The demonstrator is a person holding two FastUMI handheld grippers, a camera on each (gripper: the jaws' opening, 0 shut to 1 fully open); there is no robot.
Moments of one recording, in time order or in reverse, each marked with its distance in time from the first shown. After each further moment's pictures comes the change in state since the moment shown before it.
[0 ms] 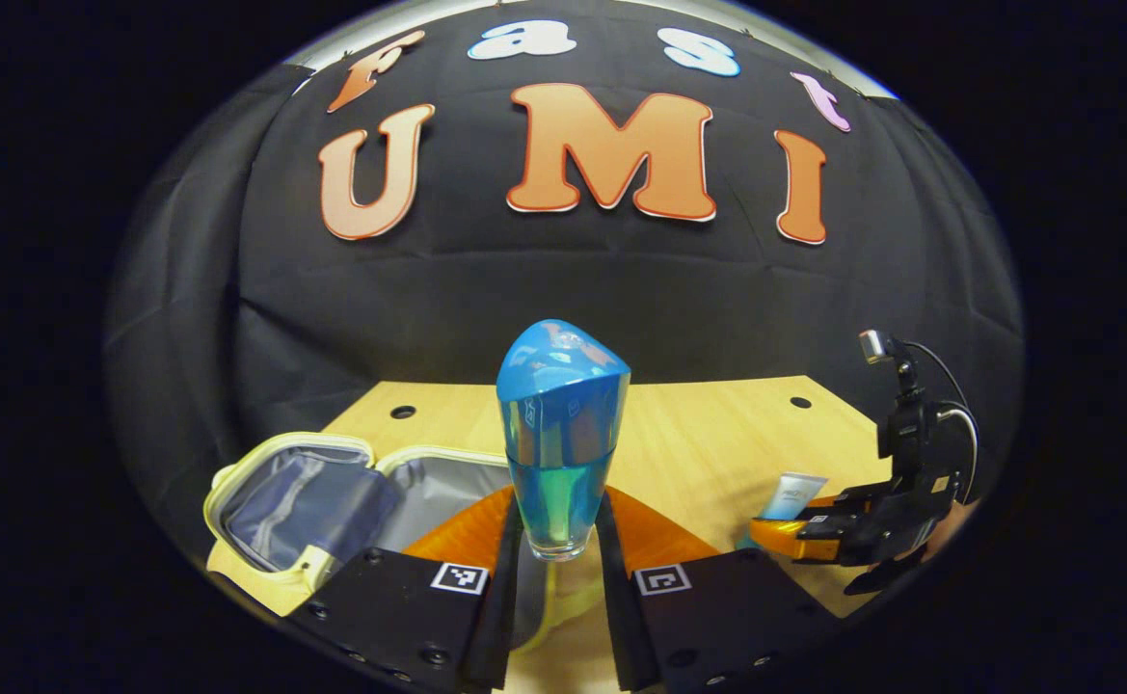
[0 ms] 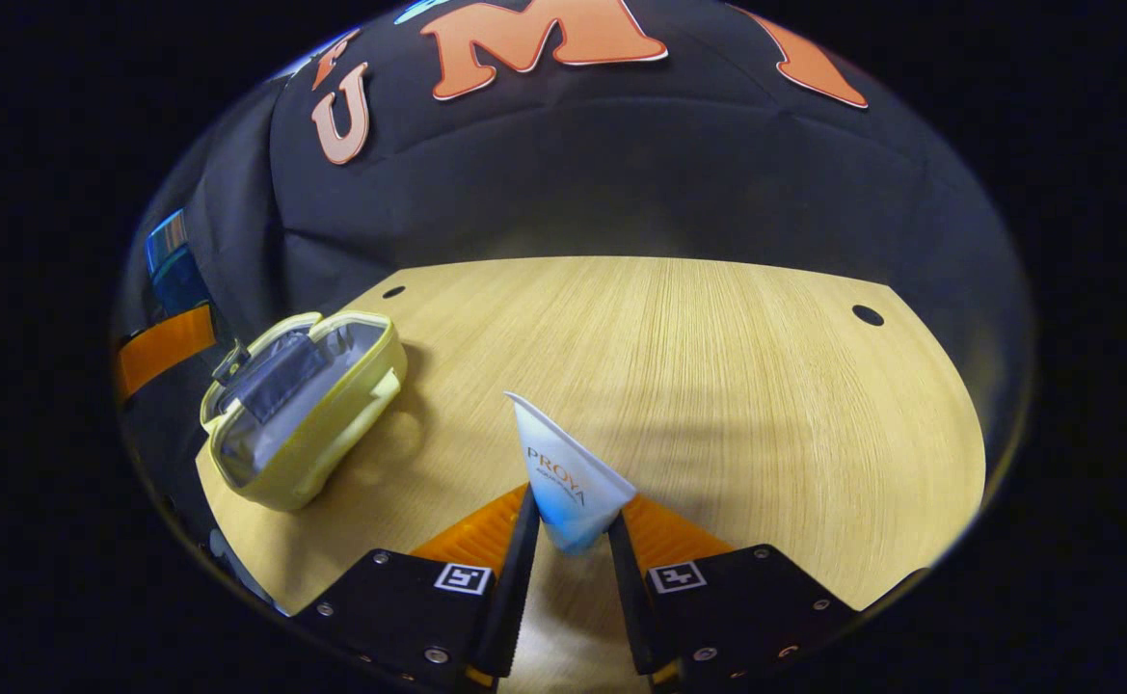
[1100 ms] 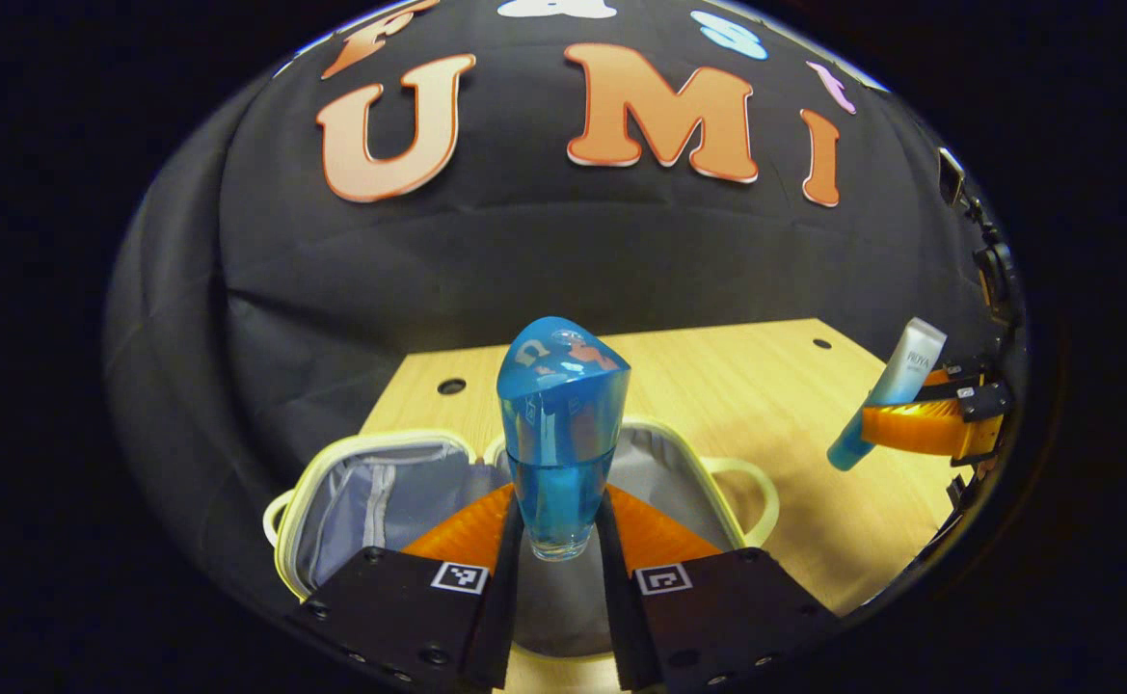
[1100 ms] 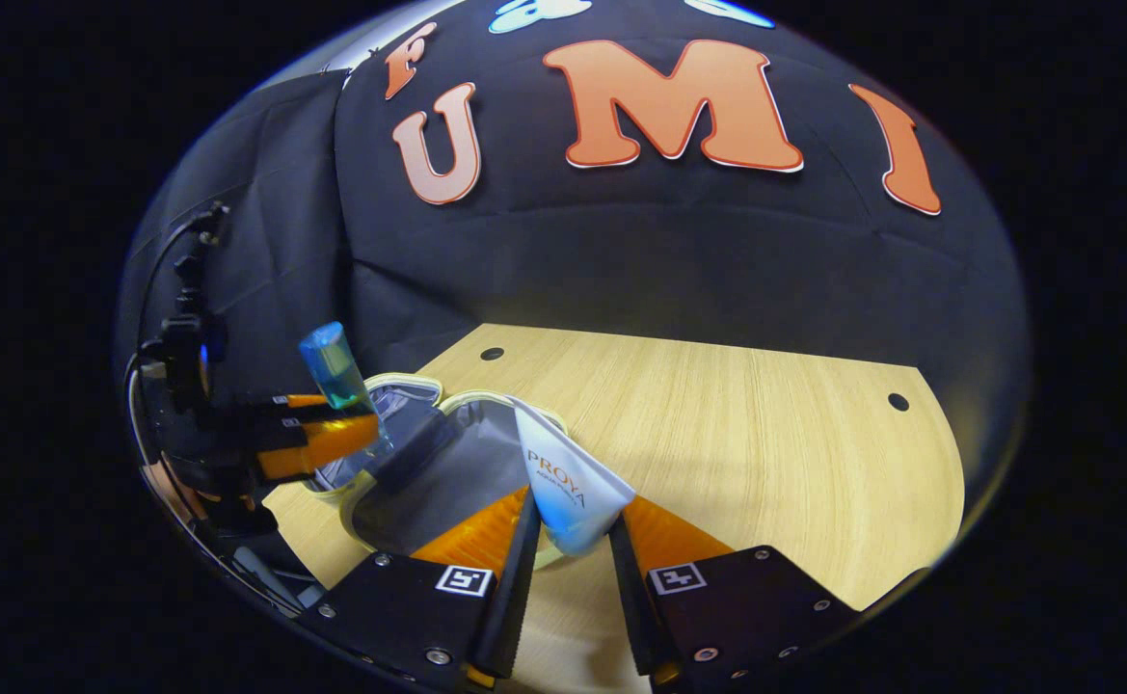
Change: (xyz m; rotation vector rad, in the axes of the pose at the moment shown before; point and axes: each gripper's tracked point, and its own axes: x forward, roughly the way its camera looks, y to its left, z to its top) left arm 0.026 0.153 -0.037 0.082 0.210 -0.116; right arm -0.066 0.167 0.087 -0.067 -0.121 0.065
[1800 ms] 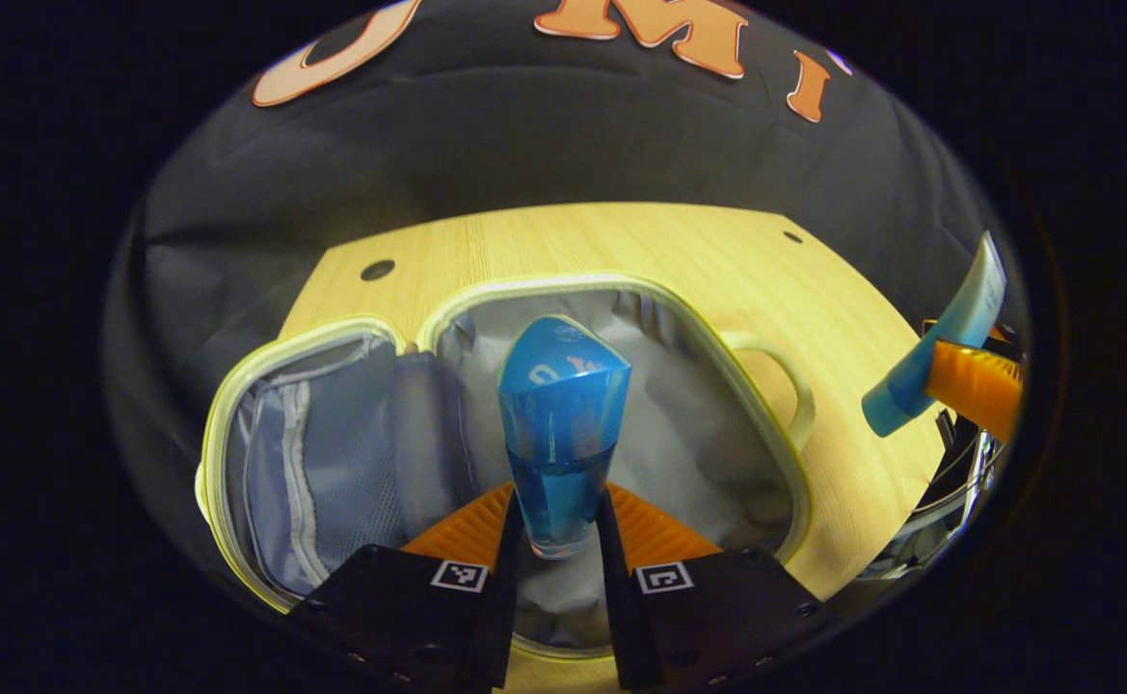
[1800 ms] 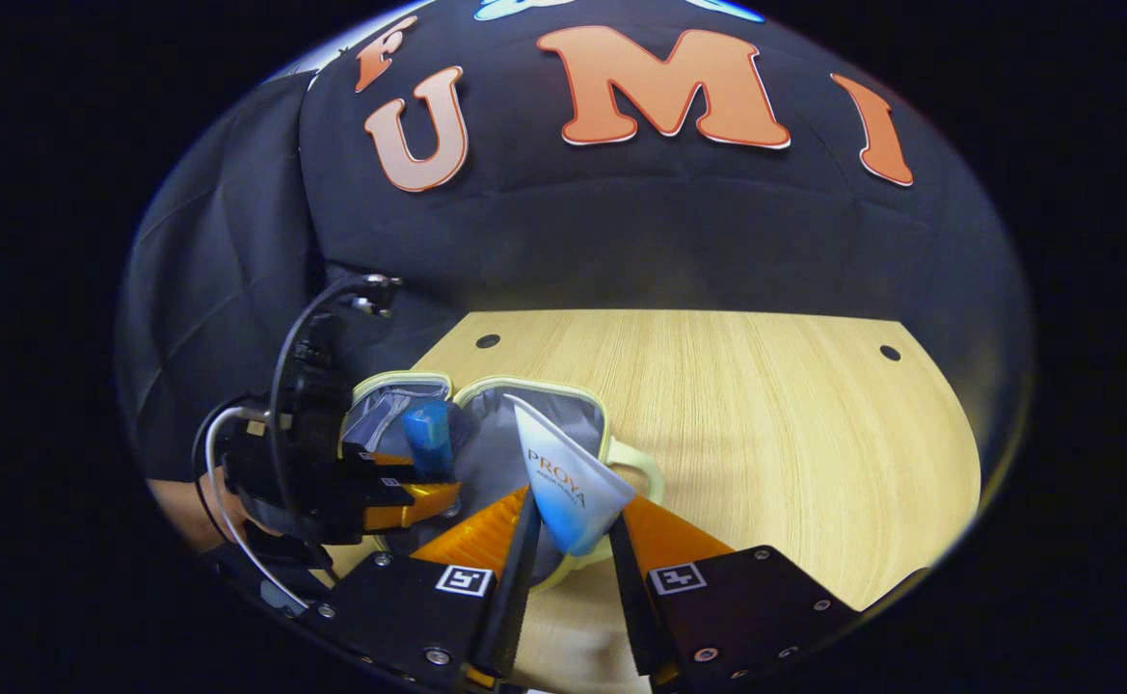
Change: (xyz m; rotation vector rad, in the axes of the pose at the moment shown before) left arm 0.051 -0.010 -0.090 0.039 0.354 -0.190; right arm 0.007 0.056 -0.025 0.106 0.061 -0.094
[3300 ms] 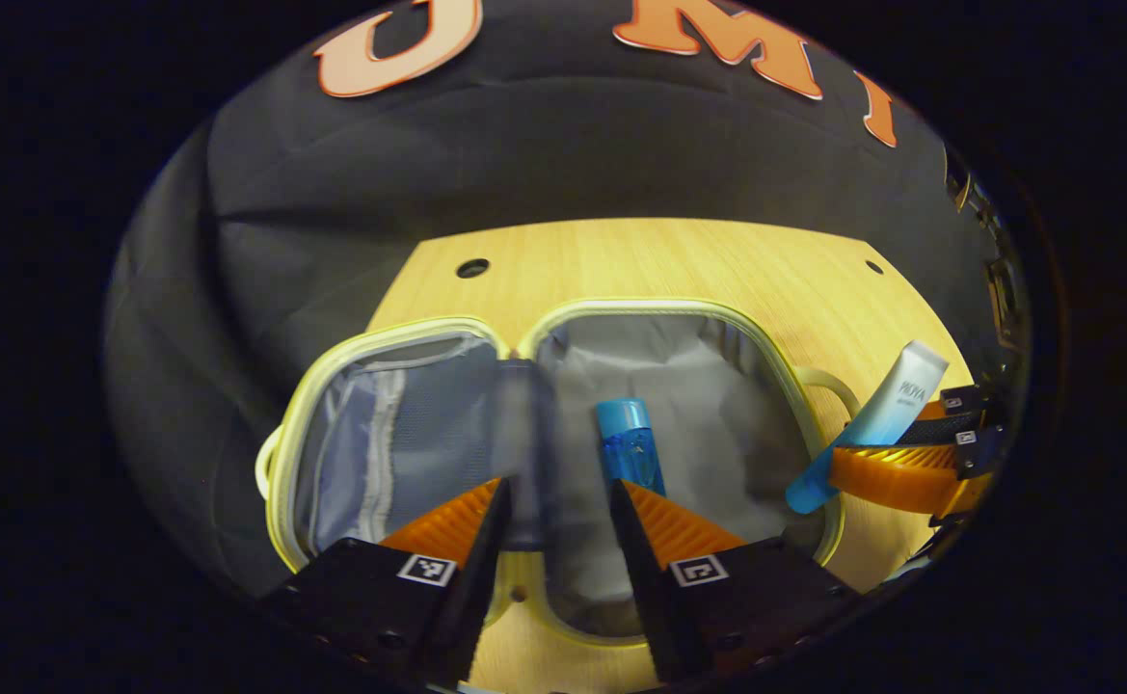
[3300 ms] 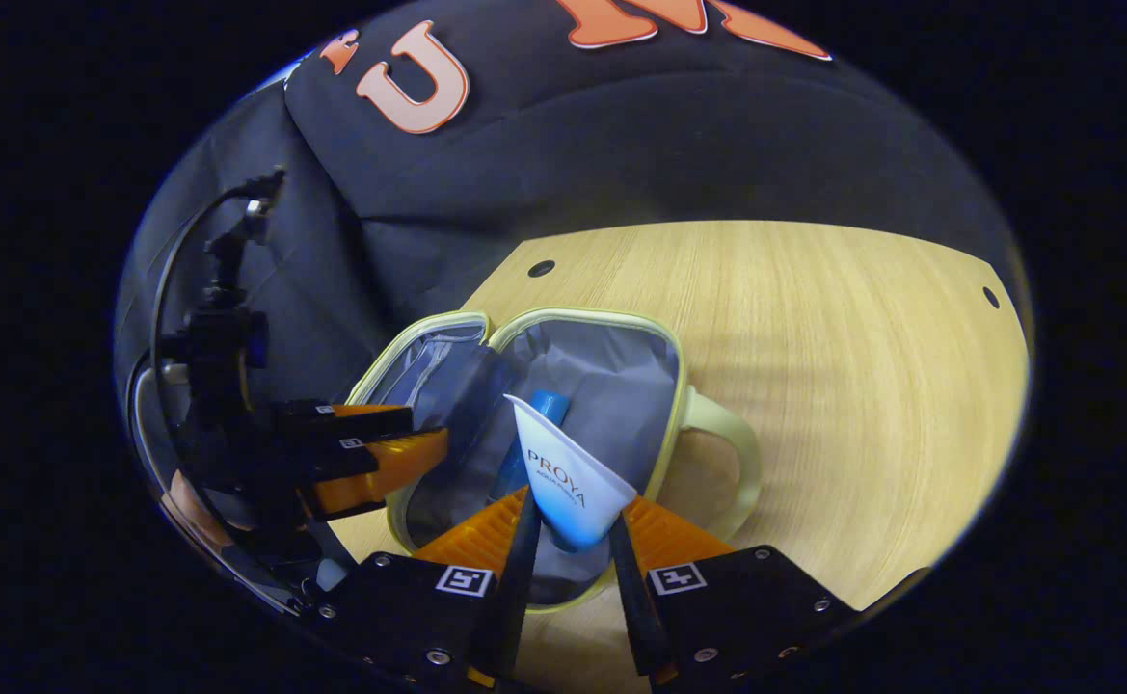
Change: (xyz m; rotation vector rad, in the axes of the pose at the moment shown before) left arm -0.056 0.046 0.017 -0.131 -0.054 0.289; right arm 0.078 0.024 -0.038 0.044 0.267 0.280
